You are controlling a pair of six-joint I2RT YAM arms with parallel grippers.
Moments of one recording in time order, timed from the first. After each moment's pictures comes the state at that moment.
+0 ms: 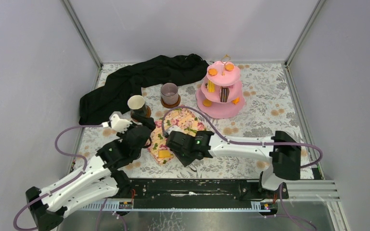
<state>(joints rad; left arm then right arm) -0.86 0.74 0.63 -0.59 -0.82 -1.33 1.28 1.63 1.23 -0.74 0.15 0.49</state>
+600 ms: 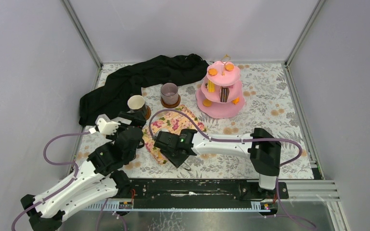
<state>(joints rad) -0.86 0.63 0.66 -0.62 -1.04 -1.37 1.29 1.85 1.44 -0.84 0.11 0.41</state>
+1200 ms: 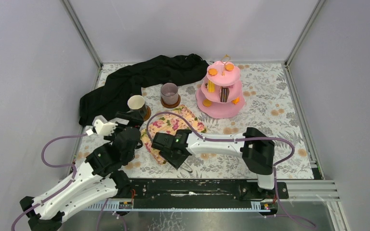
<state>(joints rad) -0.86 0.60 0.66 -0.62 -1.08 -1.37 1.29 1.91 1.48 -0.89 0.10 0.36</state>
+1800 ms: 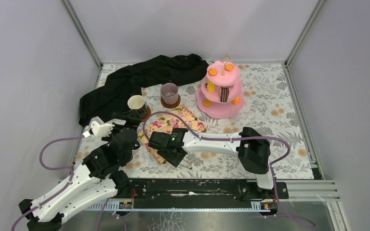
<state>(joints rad) -0.86 0.56 0.66 -0.61 -1.10 -1.37 1.29 1.97 1.57 -0.95 0.14 0.31</state>
